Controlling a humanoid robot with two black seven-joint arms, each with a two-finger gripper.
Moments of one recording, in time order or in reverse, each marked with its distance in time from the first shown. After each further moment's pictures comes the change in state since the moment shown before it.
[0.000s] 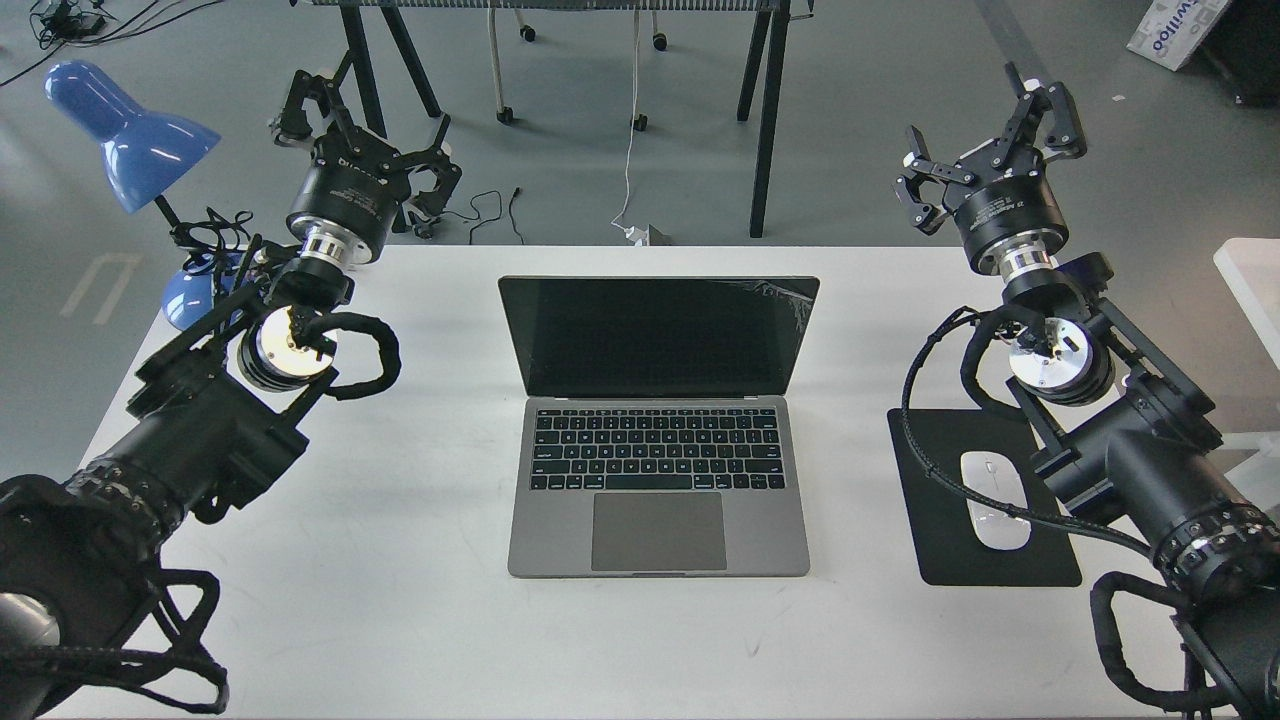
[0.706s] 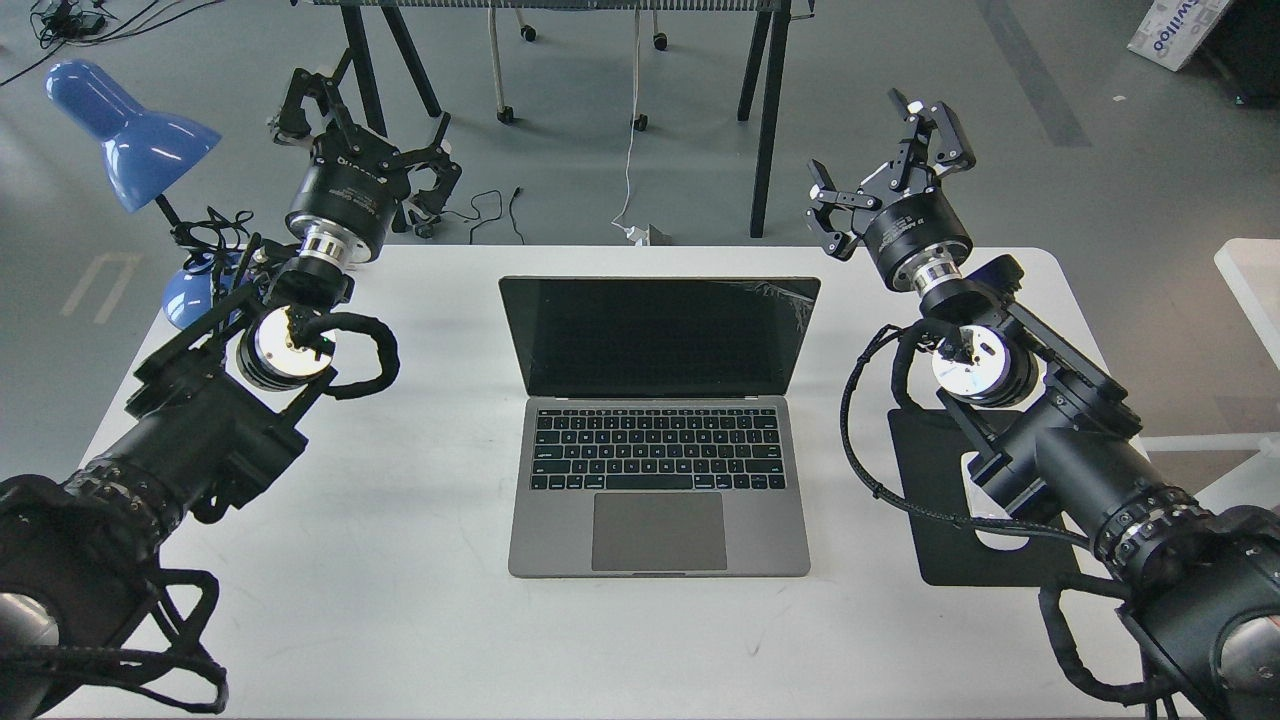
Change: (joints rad) left arm 0.000 0.002 -0.002 0.000 0.000 -0.011 0.000; right arm 0.062 0.108 -0.157 -0.069 -0.001 -0.018 -0.014
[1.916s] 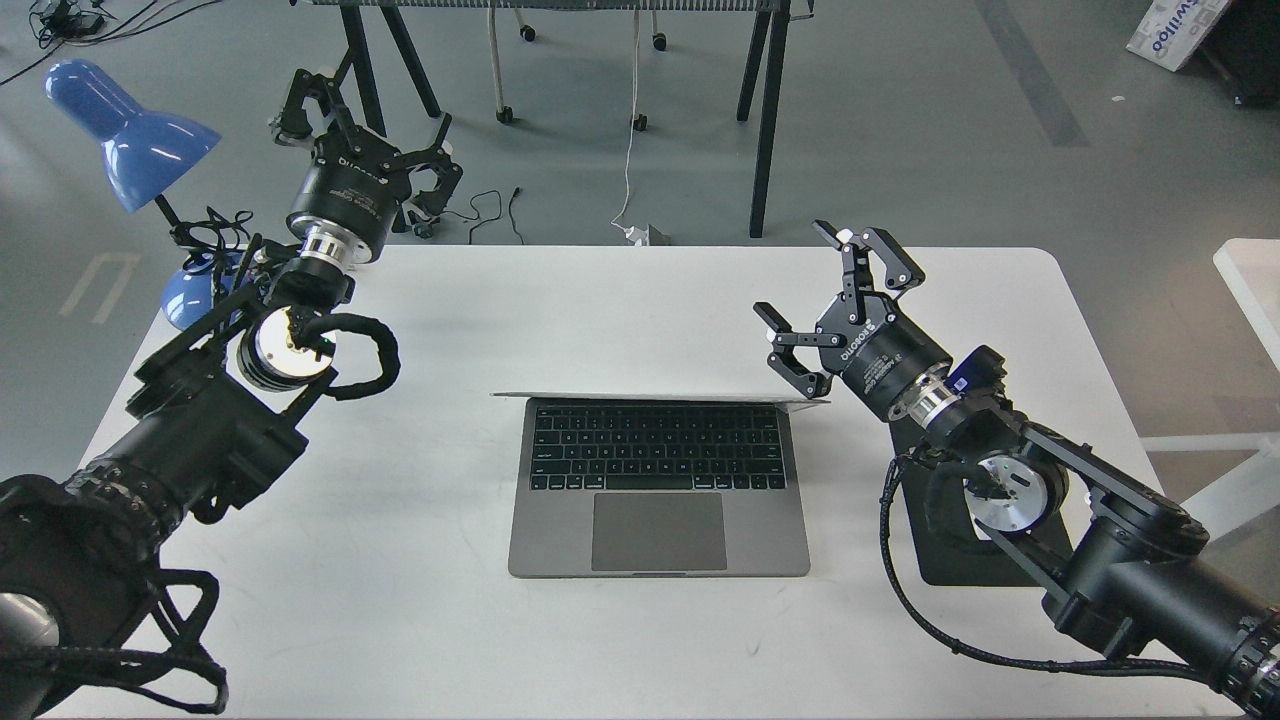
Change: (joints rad) left arm 0.000 0.000 0.003 0.000 0.001 -0.001 0.000; right arm -0.278 -0.258 -0.260 0.490 -0.008 0.006 -0.025
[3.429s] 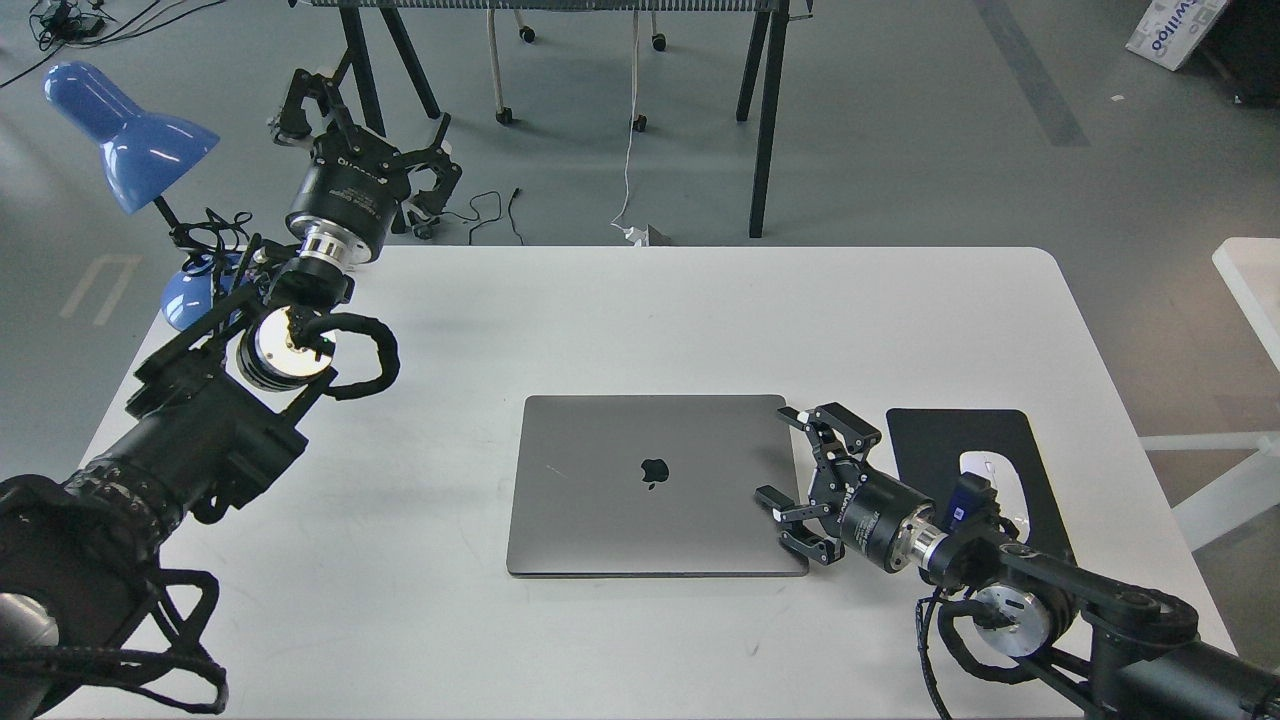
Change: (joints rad) left arm 0.000 0.000 -0.001 0.000 -0.001 0.001 0.000; right arm -0.082 -0.041 -0.282 -0.053 -0.073 -0.038 0.006
